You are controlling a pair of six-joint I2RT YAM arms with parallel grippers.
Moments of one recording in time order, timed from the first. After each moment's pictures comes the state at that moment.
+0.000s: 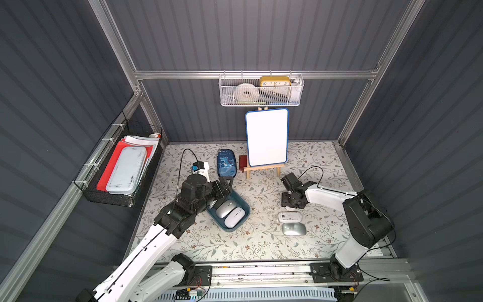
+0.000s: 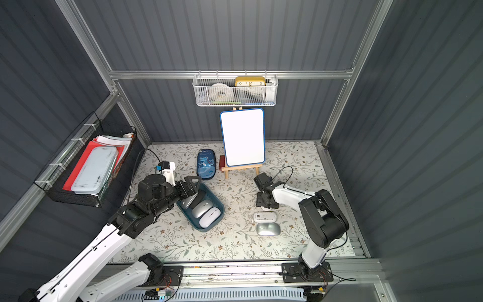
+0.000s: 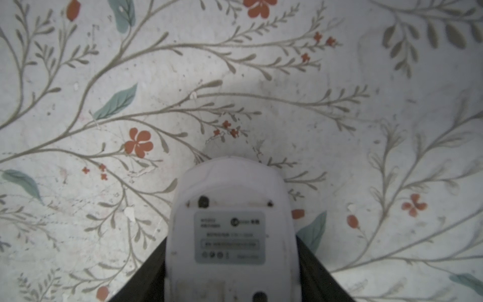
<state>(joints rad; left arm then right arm) -0.58 0.89 0.92 -0.46 -0.03 -0.70 0.49 1.66 0.91 -0.50 0.15 0.57</state>
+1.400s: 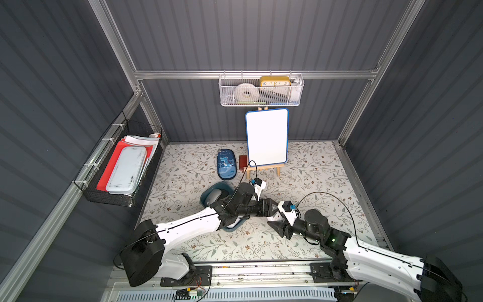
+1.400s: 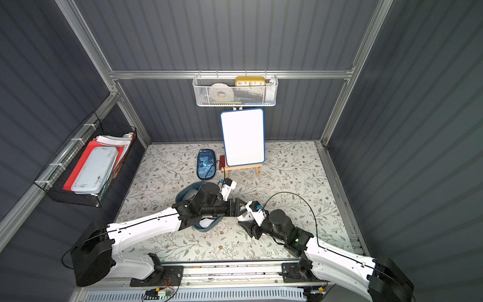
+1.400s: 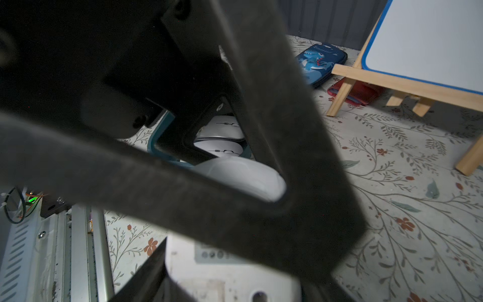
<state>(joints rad) -0.94 1.38 0.84 0.01 0.39 -0.83 0.85 0.84 0.25 0.24 -0.14 0.09</state>
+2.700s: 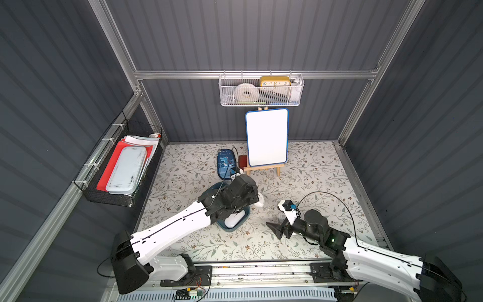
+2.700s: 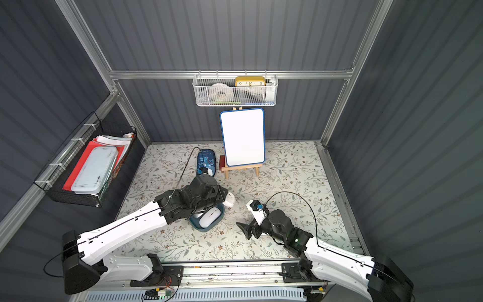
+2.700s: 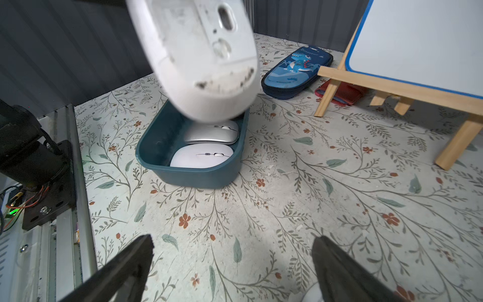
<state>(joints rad) -0.92 1.30 1.18 -0.68 -0.28 -1.06 0.86 0.85 0.25 0.26 -0.08 0.10</state>
